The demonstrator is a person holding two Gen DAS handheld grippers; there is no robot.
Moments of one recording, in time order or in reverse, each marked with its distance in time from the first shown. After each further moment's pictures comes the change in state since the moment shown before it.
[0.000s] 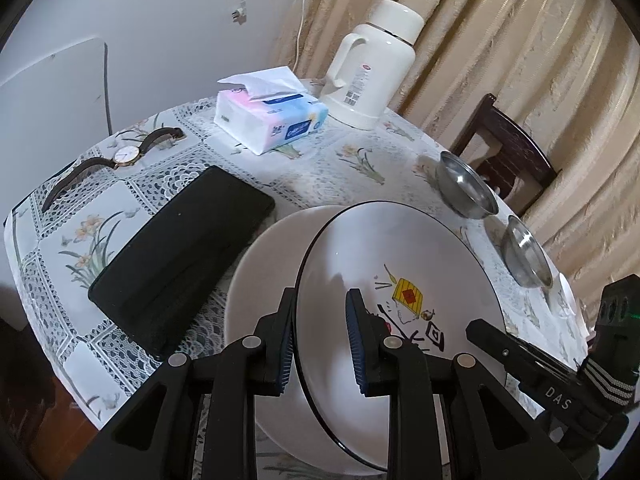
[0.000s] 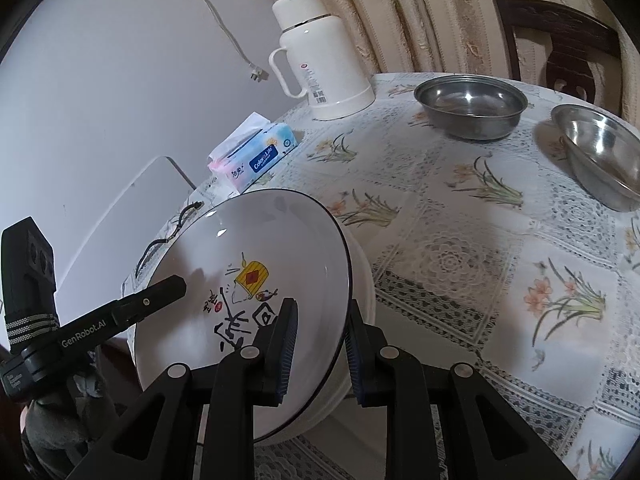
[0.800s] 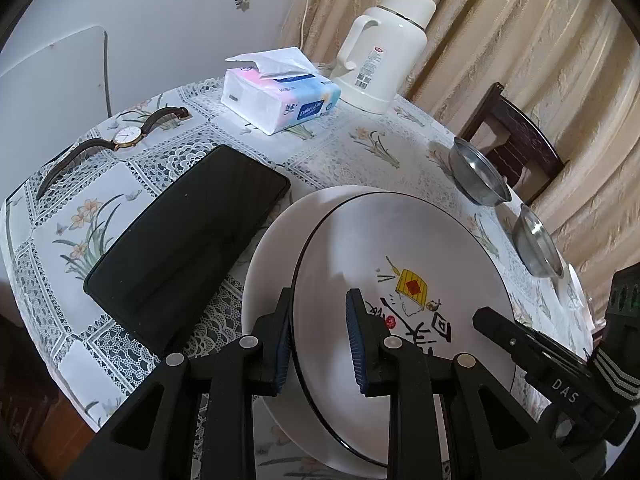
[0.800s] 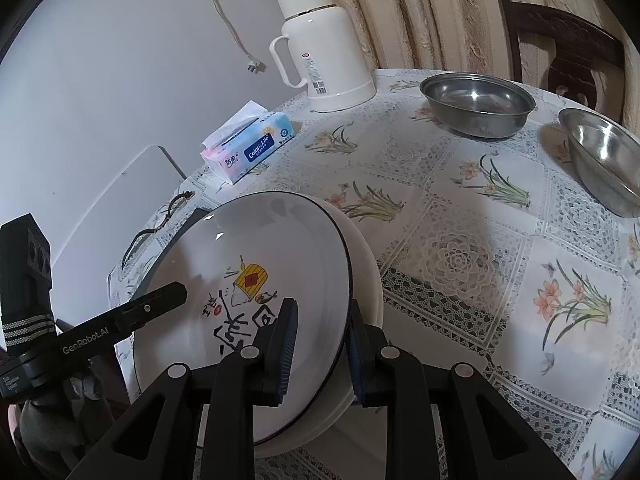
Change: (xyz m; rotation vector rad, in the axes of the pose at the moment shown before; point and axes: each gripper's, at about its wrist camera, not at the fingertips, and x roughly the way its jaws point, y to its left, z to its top) left arm 0.016 0.013 -0.006 0.002 0.043 0.009; right arm 0.015 0.008 -0.002 -0.025 0.011 -0.042
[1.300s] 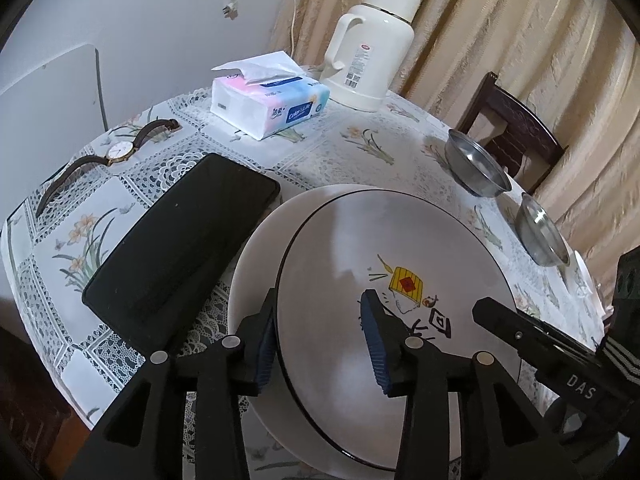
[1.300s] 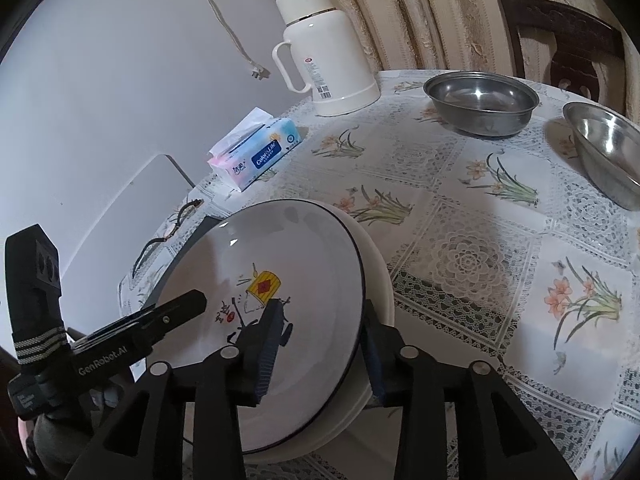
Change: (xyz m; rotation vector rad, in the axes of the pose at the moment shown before) left arm 0.001 -0.013 -0.002 0.062 -0.014 0.028; right arm -0.003 0.000 0.000 0.029 -0.018 0.039
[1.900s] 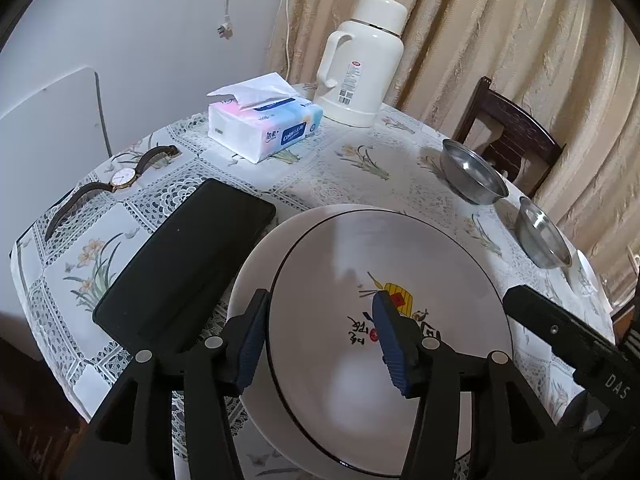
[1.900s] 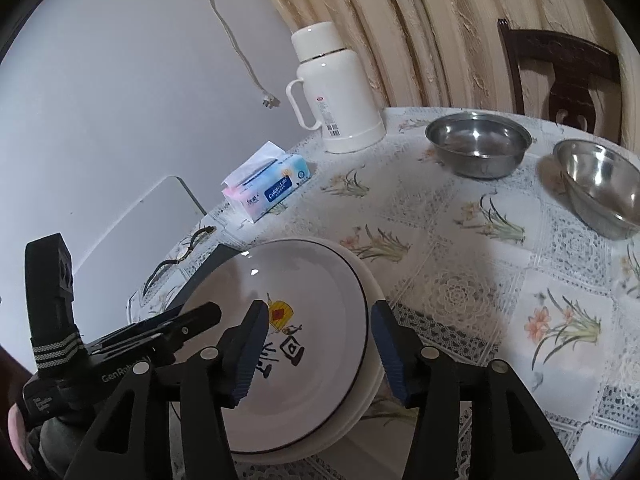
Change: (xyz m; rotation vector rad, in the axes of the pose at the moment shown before) left arm -0.007 -0.007 0.006 0.041 -0.054 0.016; right arm -0.023 0.004 0.005 -0.032 -0.102 0.003
